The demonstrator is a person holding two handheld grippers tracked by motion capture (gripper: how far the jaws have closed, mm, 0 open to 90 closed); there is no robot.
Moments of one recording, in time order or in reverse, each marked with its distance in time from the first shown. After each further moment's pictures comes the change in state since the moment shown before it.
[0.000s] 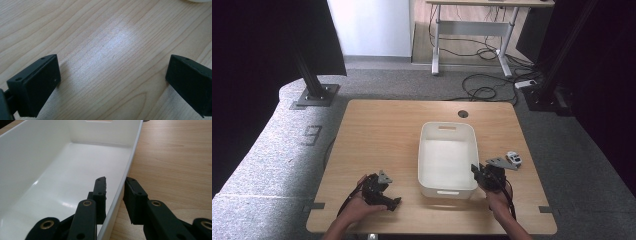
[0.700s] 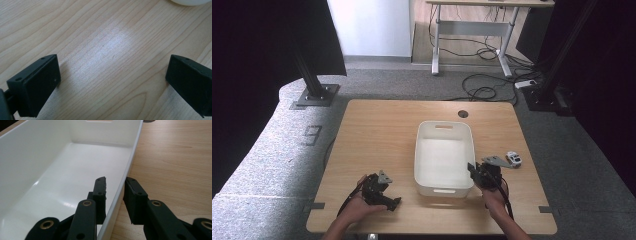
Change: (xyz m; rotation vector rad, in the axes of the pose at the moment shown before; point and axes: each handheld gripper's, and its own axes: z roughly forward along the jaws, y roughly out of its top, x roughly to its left) left arm 0.000 0.000 0.000 0.000 0.000 -0.001; right arm 0.009 0.004 0.008 0.002 0.011 0.005
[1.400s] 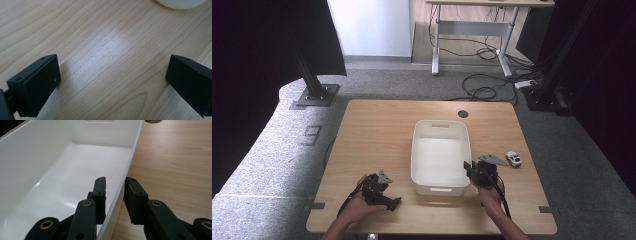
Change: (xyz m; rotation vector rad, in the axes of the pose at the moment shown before) left arm 0.000 0.000 0.000 -0.001 0.000 0.001; right arm 0.008 0.003 0.009 -0.003 0.018 0.007
